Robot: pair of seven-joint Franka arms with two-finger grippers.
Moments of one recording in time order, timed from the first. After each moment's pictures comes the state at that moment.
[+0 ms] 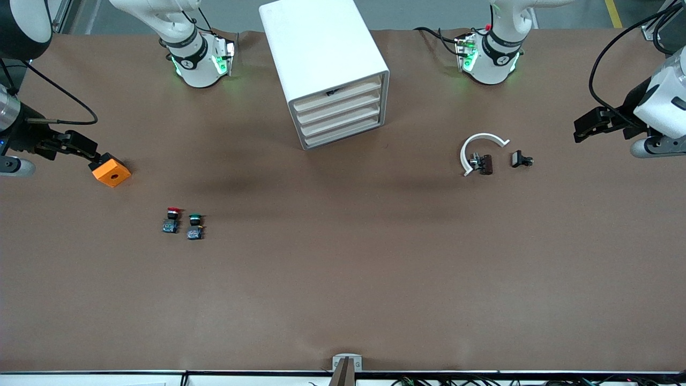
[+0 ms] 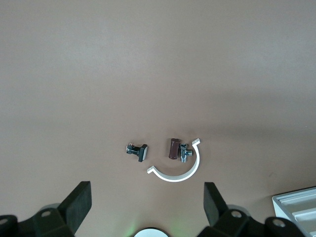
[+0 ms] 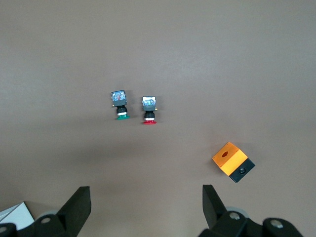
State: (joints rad) left arm -0.01 0.02 -0.07 -1.54 0.04 1.47 -0.12; right arm -0.01 -0.02 -0.02 -1.71 -0.02 1.66 0.05
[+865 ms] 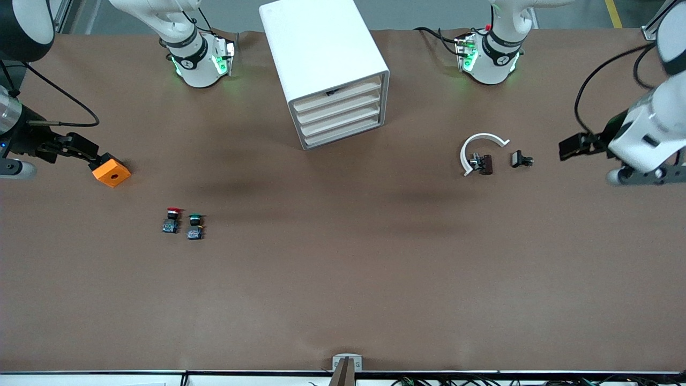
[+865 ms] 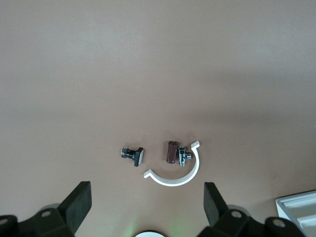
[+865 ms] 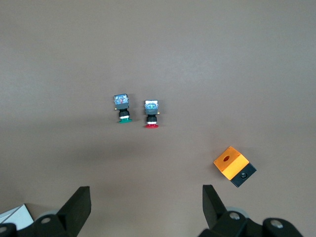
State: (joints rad) left arm -0.02 0.17 -0.08 -1.52 0.04 1.51 -0.13; right arm 0.00 0.01 -0.02 -1.69 -0.02 1.67 0.05
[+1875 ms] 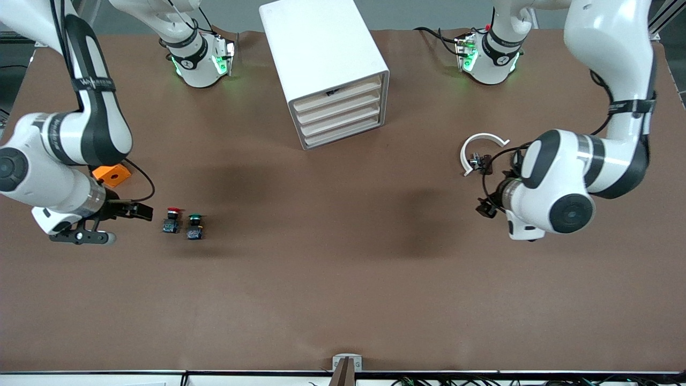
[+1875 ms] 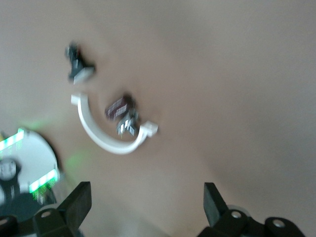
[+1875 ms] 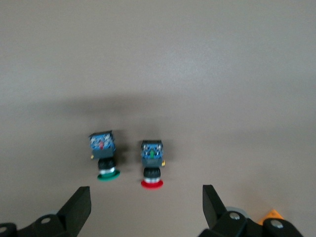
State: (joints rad) left arm -0.17 0.52 -0.10 -1.52 -0.08 1.50 -1.22; right arm 0.00 0.33 -0.03 -1.85 -0.03 2.16 0.05
